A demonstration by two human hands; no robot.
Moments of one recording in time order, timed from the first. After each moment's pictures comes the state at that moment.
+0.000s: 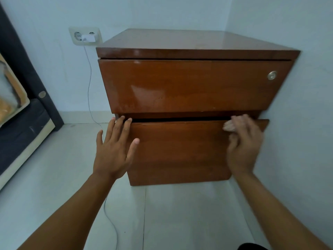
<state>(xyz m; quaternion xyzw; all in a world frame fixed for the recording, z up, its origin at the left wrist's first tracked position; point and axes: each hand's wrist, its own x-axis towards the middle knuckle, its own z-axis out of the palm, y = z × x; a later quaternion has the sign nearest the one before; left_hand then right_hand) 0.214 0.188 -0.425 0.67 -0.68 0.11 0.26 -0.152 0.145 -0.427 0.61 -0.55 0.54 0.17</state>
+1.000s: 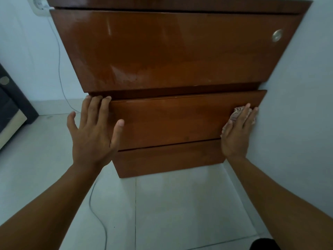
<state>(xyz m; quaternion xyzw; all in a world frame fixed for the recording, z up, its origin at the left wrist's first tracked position) 0.201 0.177 -0.437 0.64 -0.67 0.19 0.33 -0.178 0.103 -0.513 0.55 -0.68 0.49 0.05</state>
